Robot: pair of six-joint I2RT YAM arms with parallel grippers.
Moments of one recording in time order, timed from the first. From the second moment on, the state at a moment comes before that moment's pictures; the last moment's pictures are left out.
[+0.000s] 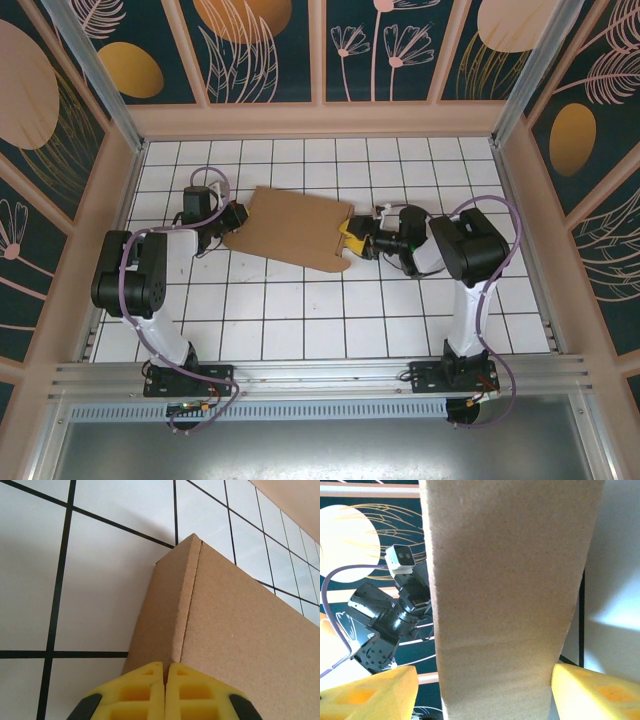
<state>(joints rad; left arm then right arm) -0.08 1.78 0.80 0.29 0.42 -0.53 0.31 2.02 0.65 1.06 -0.95 1.25</state>
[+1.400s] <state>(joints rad) -0.07 1.79 0.82 0.28 0.42 -0.54 0.49 1.88 0.86 0.64 -0.72 0.97</state>
